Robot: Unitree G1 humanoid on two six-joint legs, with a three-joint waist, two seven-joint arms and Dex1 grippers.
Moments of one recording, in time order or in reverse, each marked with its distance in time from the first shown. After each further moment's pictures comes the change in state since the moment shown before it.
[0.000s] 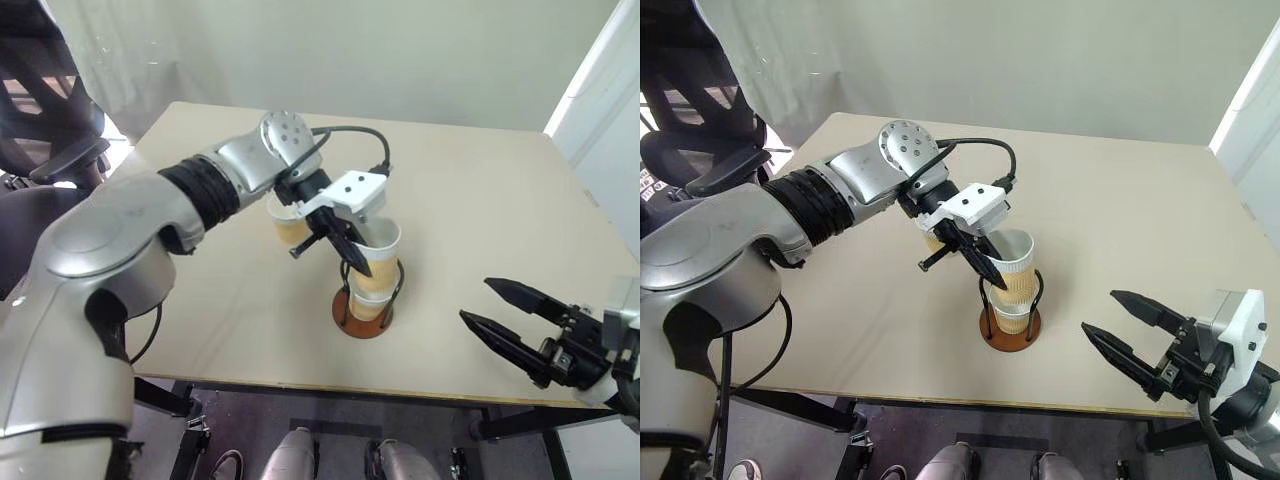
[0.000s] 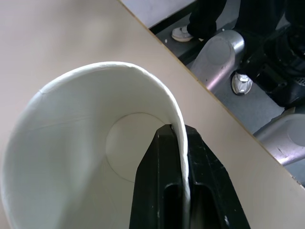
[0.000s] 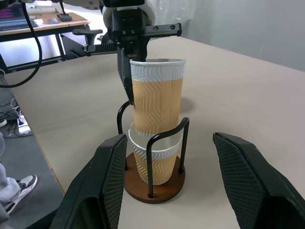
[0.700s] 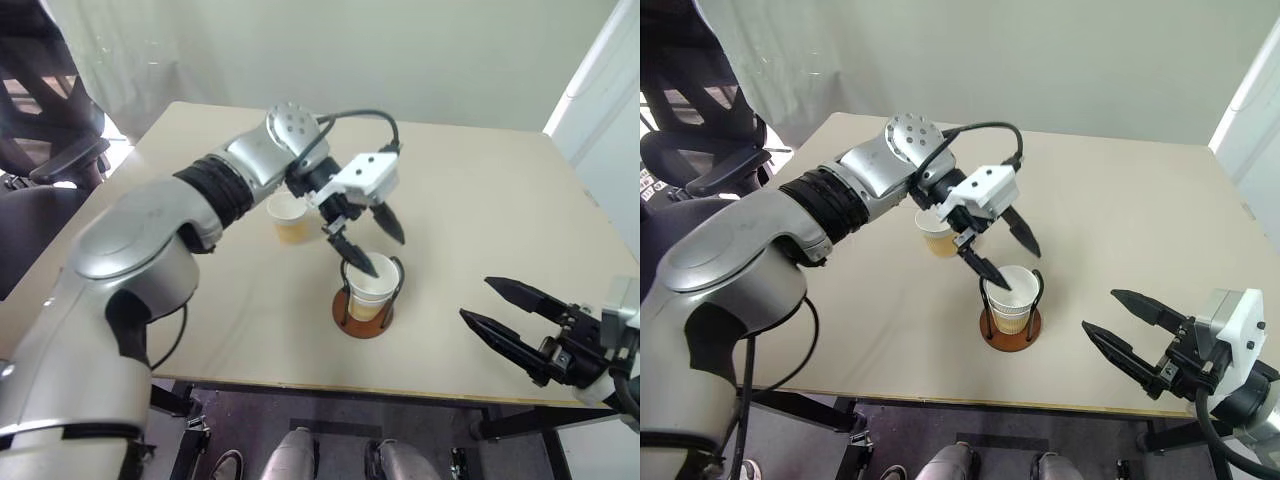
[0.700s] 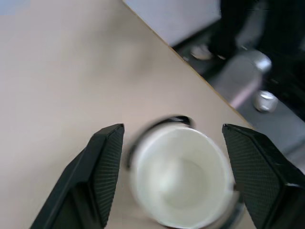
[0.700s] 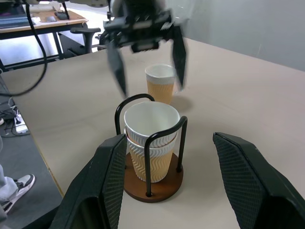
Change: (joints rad) left arm 0.028 -0.101 0.202 0.168 0.037 0.004 -0.001; right arm -0.016 -0.003 0.008 0.009 -0.012 0.000 -0.005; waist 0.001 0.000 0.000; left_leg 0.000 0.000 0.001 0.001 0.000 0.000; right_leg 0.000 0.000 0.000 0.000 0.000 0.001
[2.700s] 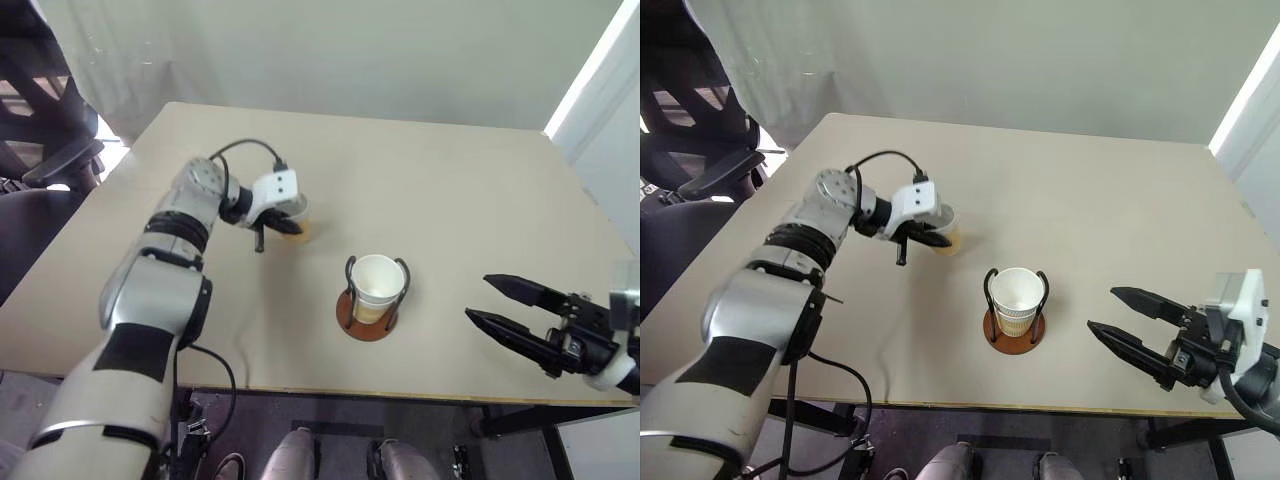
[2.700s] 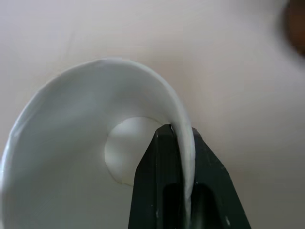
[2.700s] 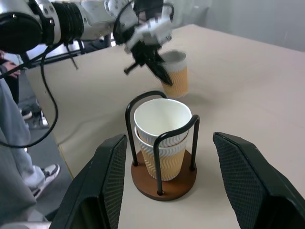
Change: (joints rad) left arm 0.207 -0.046 0.979 0.515 1.114 -0.055 0.192; right arm -0.056 -0.071 -0.057 0.113 0.074 0.069 0.145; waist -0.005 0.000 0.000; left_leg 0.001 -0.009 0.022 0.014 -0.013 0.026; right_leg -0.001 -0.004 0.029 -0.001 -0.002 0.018
